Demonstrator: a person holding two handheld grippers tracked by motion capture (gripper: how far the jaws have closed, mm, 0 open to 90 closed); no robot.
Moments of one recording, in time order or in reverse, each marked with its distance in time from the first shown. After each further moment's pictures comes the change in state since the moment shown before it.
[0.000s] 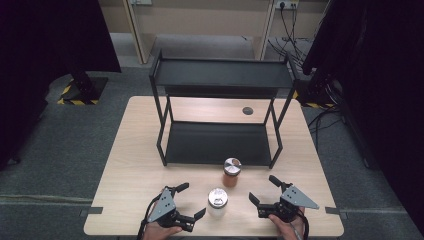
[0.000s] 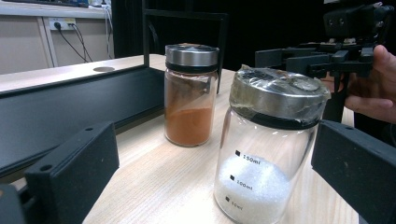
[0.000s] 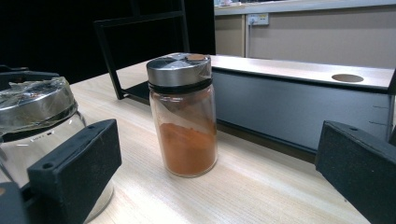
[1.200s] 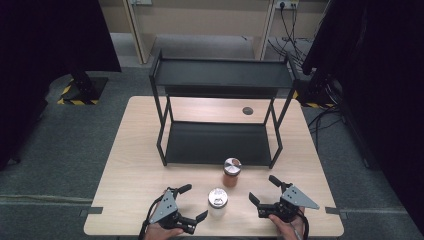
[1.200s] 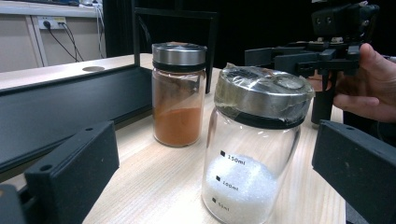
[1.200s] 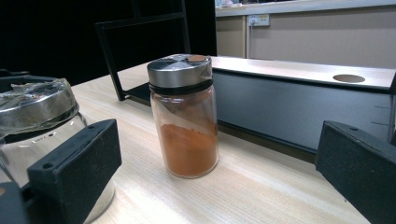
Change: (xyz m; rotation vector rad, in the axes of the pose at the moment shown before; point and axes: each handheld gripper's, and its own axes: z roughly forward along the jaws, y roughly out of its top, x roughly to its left) left arm -0.002 0.000 0.003 0.009 -0.030 0.006; right arm -0.001 -0.001 0.000 -0.004 0.004 0.005
